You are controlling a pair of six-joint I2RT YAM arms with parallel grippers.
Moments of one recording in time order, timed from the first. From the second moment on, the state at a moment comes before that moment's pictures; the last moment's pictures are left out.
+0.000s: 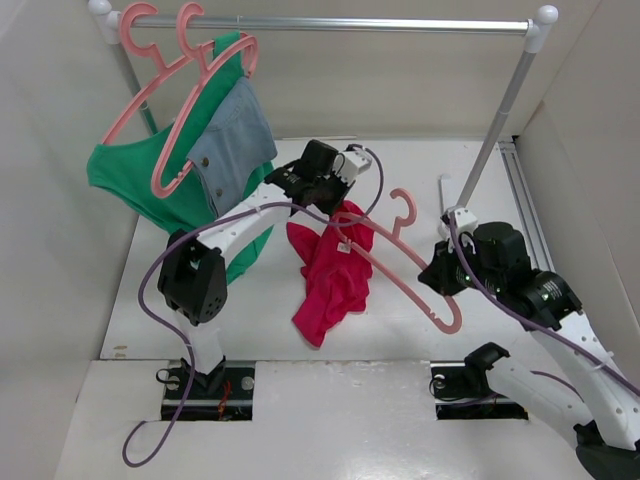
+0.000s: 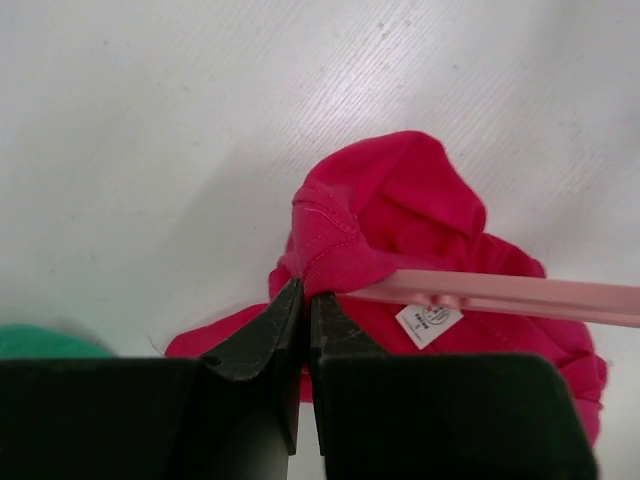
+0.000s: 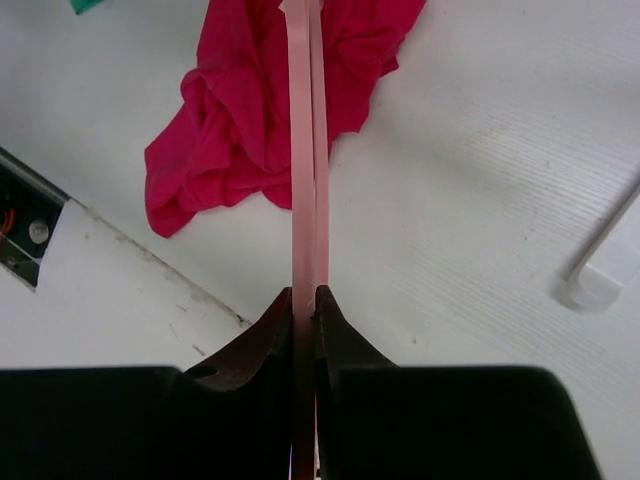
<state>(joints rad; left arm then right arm) -0.64 1.82 1.56 -0.51 0.15 0.19 0.51 0.74 0.98 -0.90 -0.19 0.23</state>
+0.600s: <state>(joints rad) -0.66 1.81 1.98 -0.63 0.35 0.00 0.51 0.79 1.02 -0.50 0.02 0.22</state>
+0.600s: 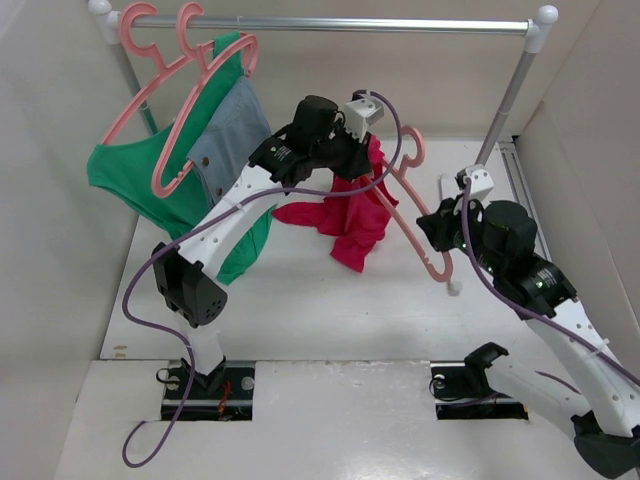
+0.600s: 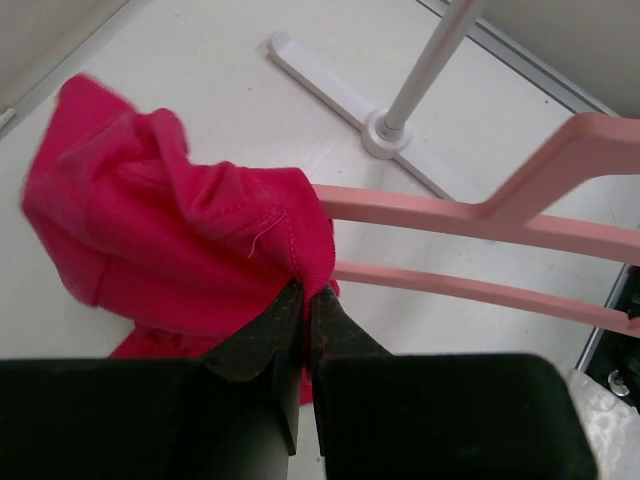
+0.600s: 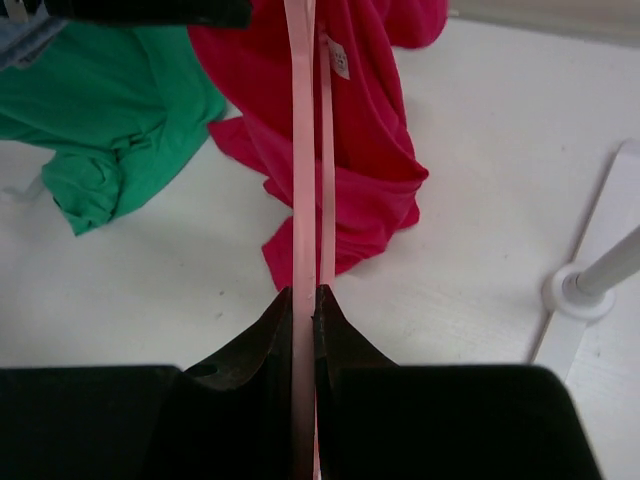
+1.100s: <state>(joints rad) -0.74 1.74 2.05 -0.69 0.57 0.13 0.50 0.84 0.97 -0.24 -0.07 -0.01</state>
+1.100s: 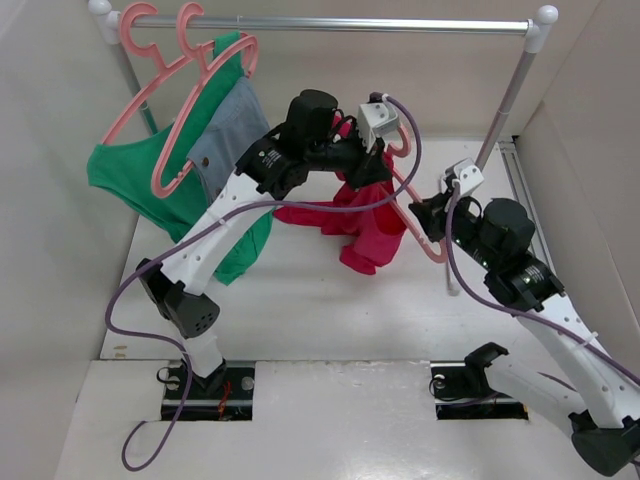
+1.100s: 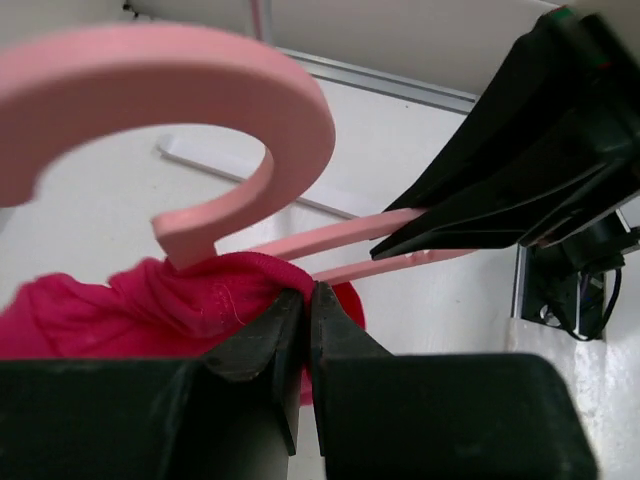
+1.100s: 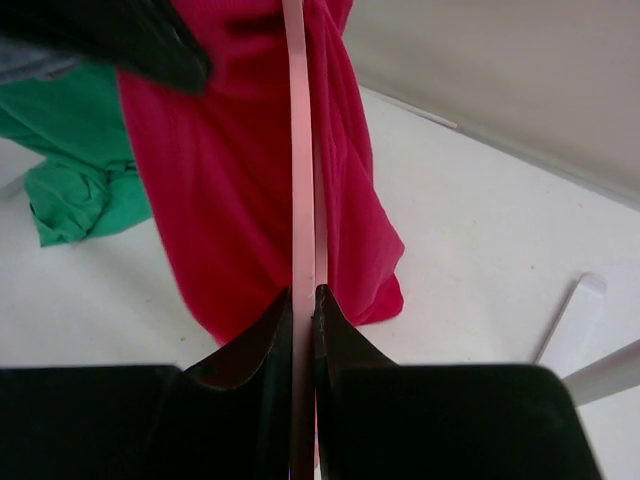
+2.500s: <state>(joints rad) -0.65 1.49 1.58 -0.65 0.58 1.08 0.40 0.74 0.75 -0.06 -0.53 -0.06</state>
